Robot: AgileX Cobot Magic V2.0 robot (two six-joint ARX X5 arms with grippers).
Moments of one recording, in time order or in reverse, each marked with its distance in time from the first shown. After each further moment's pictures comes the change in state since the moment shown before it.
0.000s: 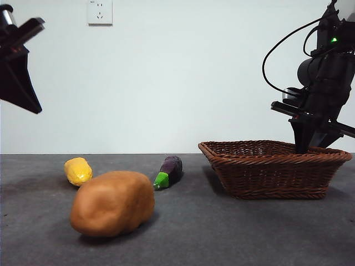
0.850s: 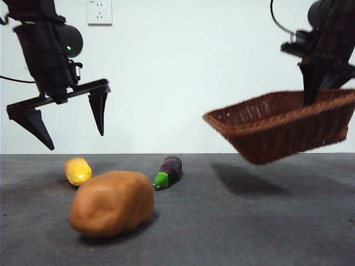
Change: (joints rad) left arm -0.136 0.604 0.659 -0.320 -0.286 -0.151; right arm 0.000 -0.215 0.079 -0.167 0.014 -0.043
